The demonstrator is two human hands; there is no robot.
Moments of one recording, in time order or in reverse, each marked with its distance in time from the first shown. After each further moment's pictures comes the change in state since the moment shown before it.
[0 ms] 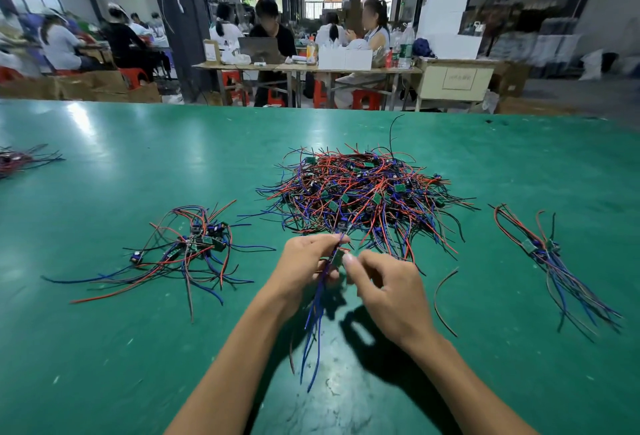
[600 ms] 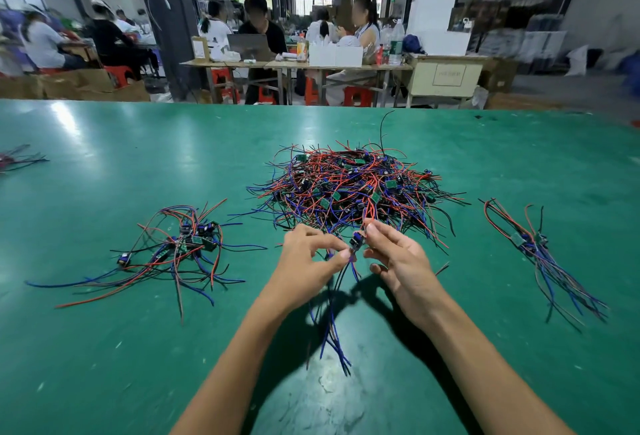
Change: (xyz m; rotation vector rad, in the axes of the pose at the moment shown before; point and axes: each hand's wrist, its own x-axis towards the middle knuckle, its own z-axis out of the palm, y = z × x) left_hand -0.004 -0.006 0.000 0.691 0.012 0.405; right_hand 0.029 0.019 -0.014 0.979 -0.068 0.622
